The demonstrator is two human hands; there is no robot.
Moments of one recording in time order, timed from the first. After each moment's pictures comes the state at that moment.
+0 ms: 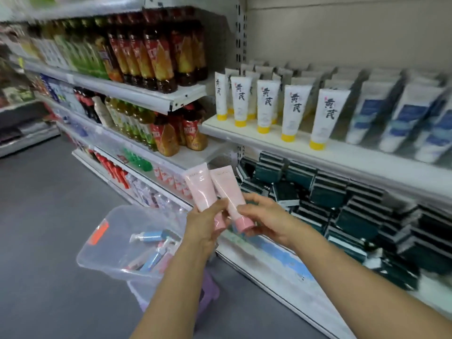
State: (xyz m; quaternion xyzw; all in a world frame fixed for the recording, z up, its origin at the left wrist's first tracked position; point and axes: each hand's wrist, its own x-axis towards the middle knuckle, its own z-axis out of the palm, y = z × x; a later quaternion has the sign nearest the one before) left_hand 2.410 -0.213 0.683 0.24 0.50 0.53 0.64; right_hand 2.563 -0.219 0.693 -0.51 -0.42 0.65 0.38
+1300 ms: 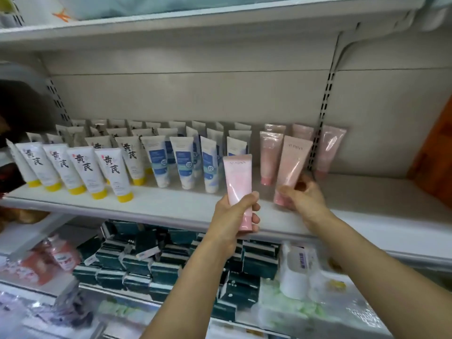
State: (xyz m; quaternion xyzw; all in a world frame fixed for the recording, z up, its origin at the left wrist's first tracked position) left_hand 2.859 -0.307 0.771 0.49 0.30 0.34 0.75; right_hand 3.036 -0.349 0.757 -0.62 -0.28 0.28 0.68
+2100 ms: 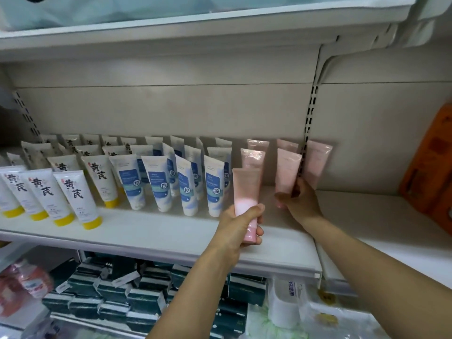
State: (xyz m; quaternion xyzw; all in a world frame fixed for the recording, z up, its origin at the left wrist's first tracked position) left_hand 2.936 -0.285 0.767 0.50 0.30 0.30 0.76; right_hand 3.125 -0.312 0.745 -0.74 -0.35 0.13 0.57
